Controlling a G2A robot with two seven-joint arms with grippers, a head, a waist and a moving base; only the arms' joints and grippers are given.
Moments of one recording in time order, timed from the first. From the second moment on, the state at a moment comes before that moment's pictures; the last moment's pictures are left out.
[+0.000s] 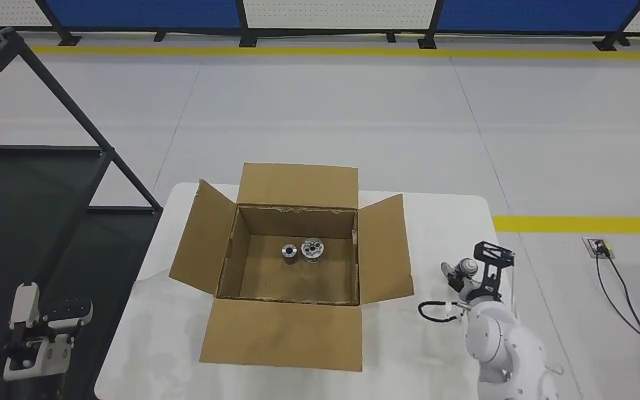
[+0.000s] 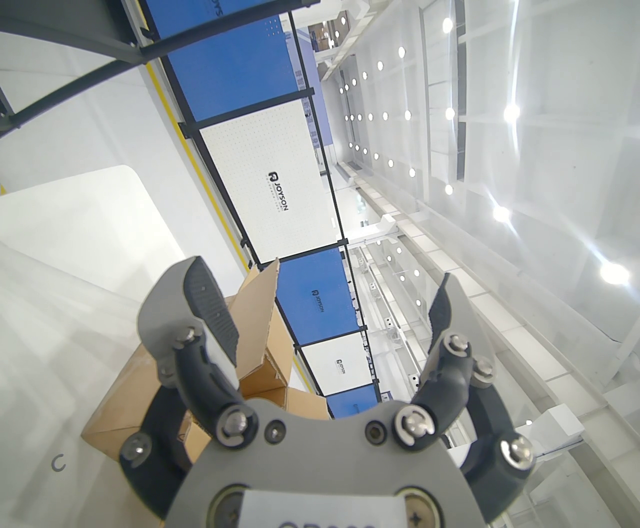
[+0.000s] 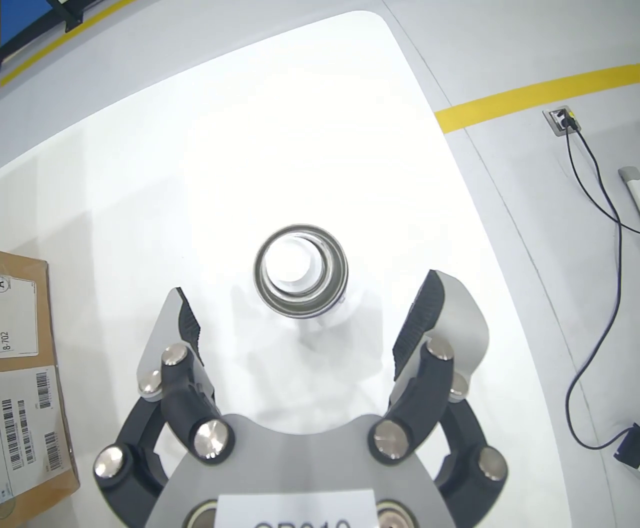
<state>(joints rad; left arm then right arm) 1.83 -1.37 -2.05 -2.28 -0.22 -0.07 -0.04 -1.15 -1.52 1.65 -1.59 -1.38 0.24 0.64</state>
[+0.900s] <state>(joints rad) 1.83 -1.37 -2.05 -2.28 -0.22 -0.07 -0.04 -1.24 -1.53 1.62 -1.80 -1.07 0.27 0.38</state>
